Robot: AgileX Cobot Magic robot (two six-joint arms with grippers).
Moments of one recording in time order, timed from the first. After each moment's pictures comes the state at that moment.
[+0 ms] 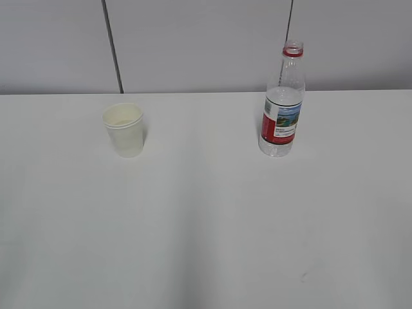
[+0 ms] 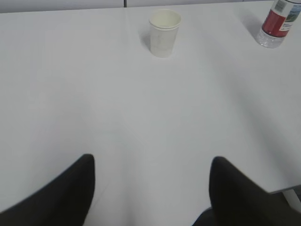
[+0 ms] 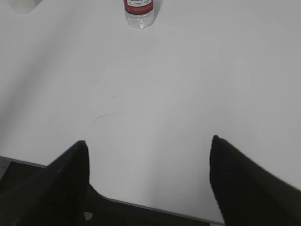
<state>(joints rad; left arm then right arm) -0.19 0.00 -0.52 -0.01 1.11 -0.03 0.10 -0.02 -0.49 0.08 1.14 -0.08</state>
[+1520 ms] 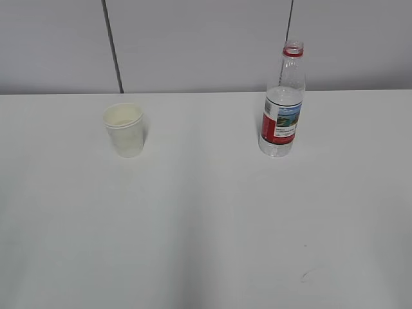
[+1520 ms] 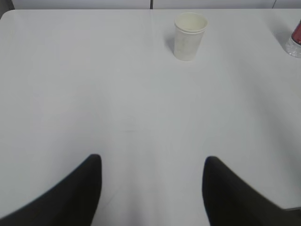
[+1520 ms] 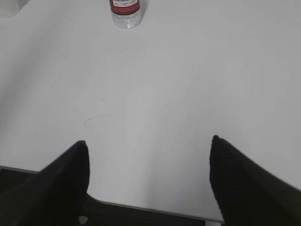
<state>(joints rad) -0.08 0.00 -0.52 -0.01 1.11 -0.03 0.05 -0.02 -0.49 0.08 1.14 -0.08</state>
